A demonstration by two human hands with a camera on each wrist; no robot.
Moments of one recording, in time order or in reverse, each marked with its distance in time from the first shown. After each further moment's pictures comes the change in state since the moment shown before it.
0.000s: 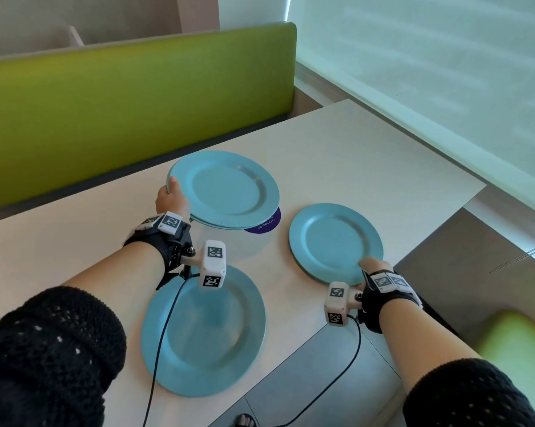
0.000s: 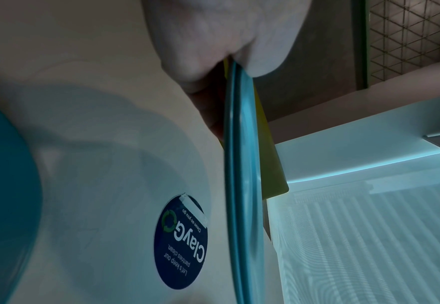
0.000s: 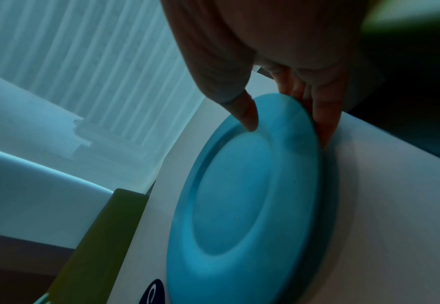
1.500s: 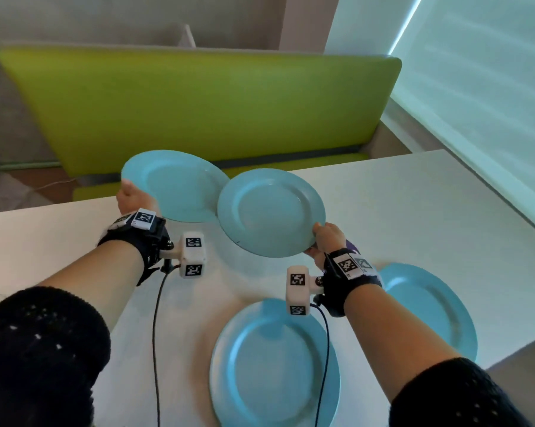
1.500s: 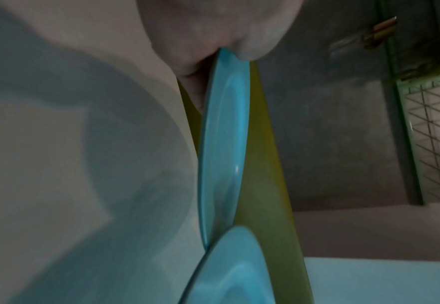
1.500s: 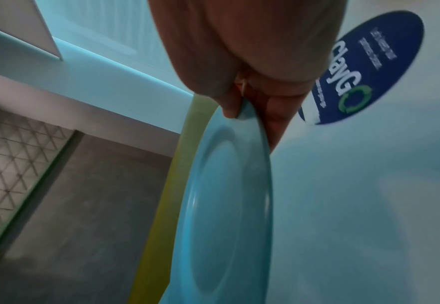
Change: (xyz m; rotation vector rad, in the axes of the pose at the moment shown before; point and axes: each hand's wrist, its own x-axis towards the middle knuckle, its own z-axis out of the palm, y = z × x) left_hand 0.138 -0.006 -0.168 -0.198 0.492 -0.157; right_hand -0.127 -0.149 0.237 0.182 -0.413 -0.321
